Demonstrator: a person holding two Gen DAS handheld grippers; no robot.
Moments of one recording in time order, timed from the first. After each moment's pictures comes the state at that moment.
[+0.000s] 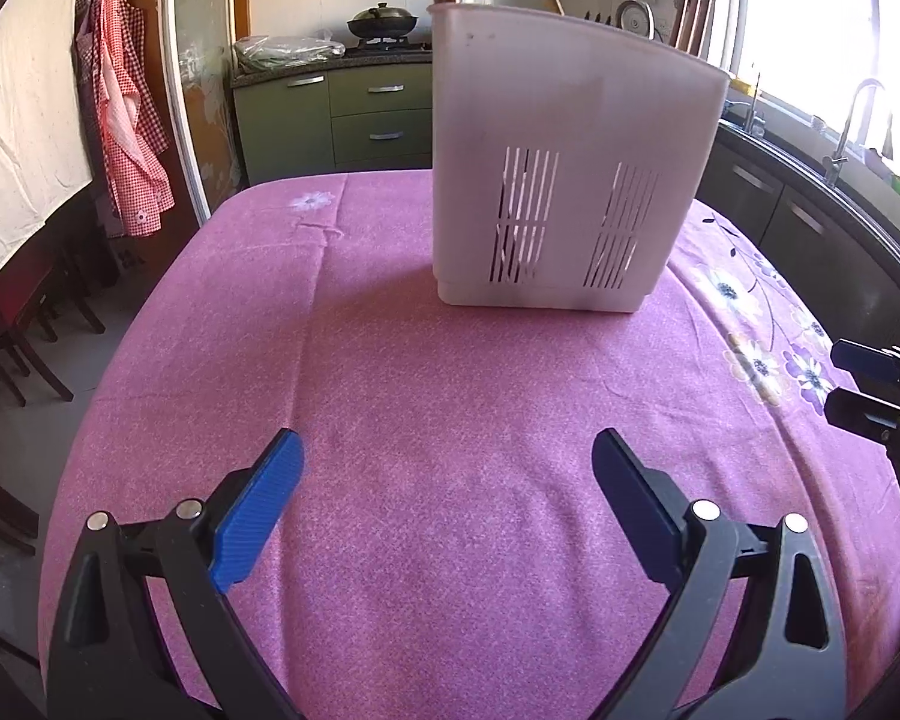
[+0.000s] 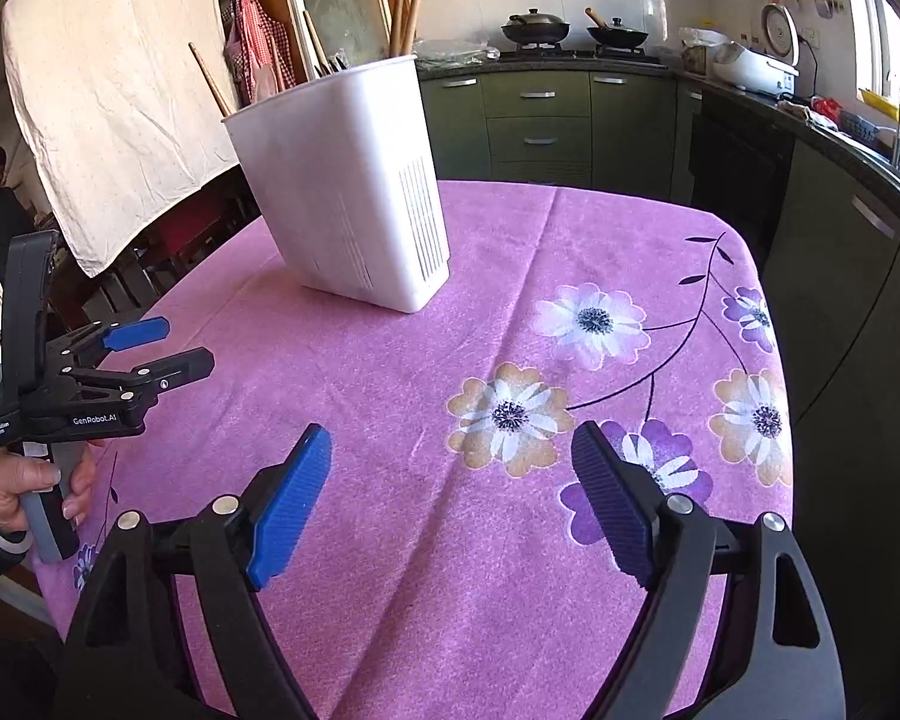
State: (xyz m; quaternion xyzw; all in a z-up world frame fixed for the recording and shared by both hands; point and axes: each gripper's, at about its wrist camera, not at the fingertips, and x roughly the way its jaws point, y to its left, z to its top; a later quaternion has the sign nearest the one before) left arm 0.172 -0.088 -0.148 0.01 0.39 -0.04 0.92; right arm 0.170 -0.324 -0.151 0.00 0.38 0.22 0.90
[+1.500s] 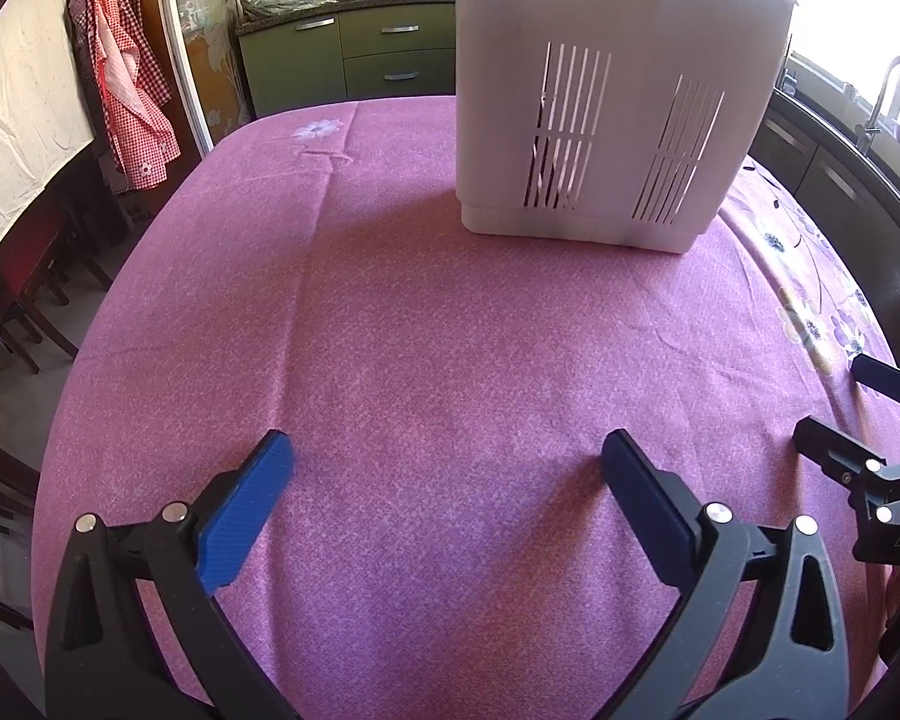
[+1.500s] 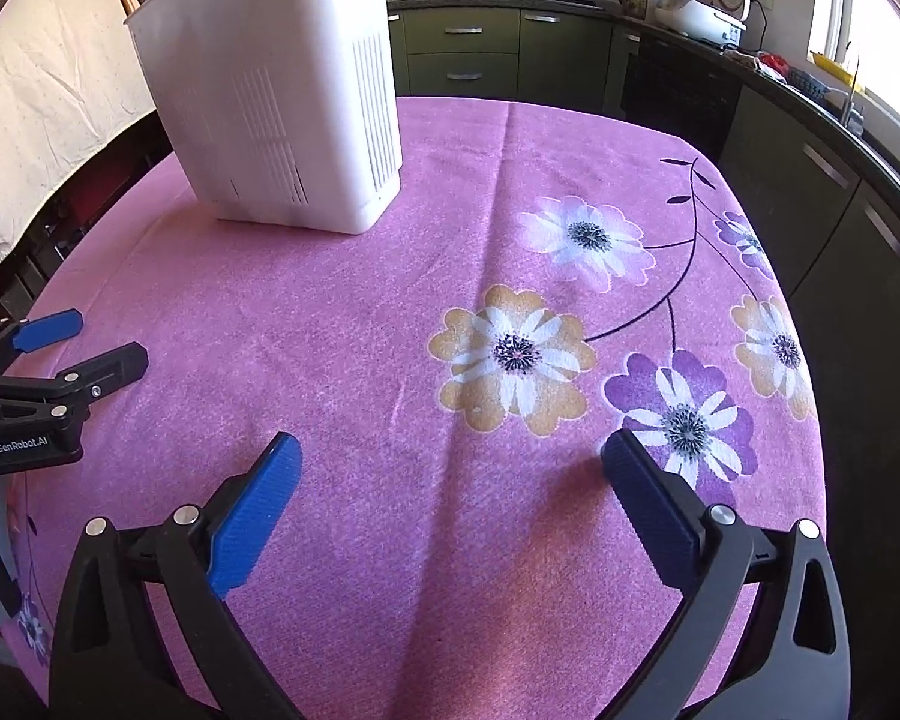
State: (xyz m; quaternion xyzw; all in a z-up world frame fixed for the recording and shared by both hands) left arm 0.190 -0.087 -0.174 0.02 0.45 -0.02 0.89; right arm 0.181 -0.280 -0.186 -0.03 0.45 0.10 0.89
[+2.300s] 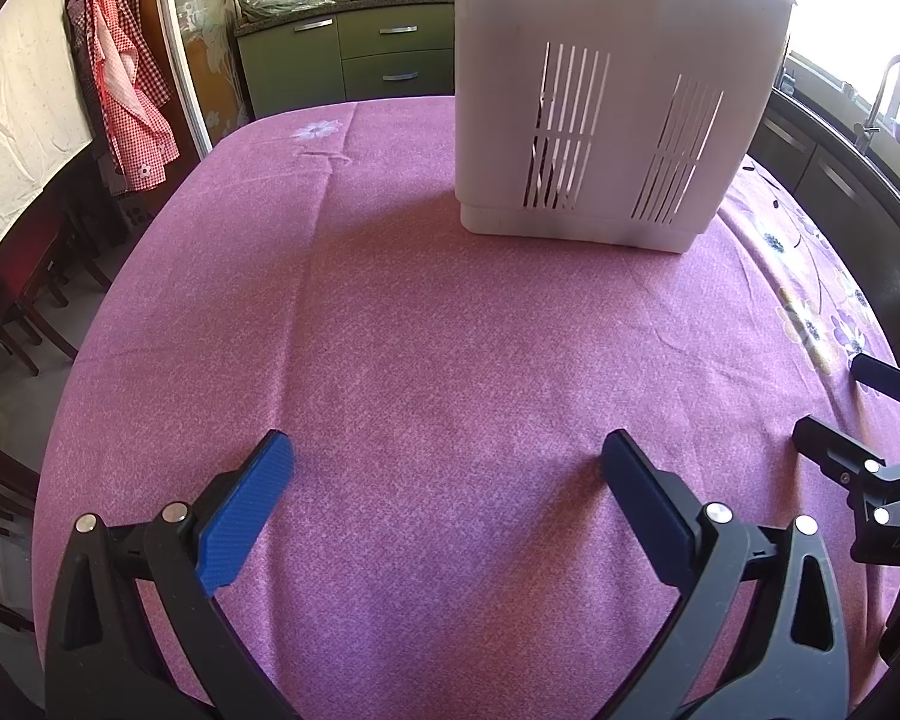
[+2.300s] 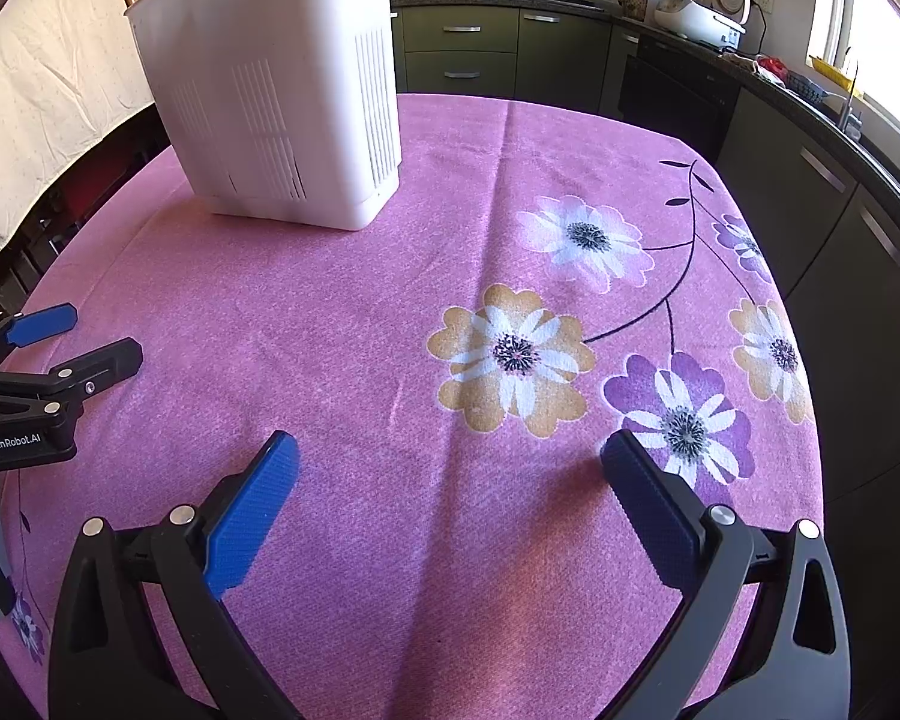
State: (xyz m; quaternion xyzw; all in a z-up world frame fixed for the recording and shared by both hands) left arm 0.191 -0.085 -0.173 0.02 0.45 -0.02 0.89; right arm 0.182 -0.278 -0.187 -0.03 0.45 0.10 0.89
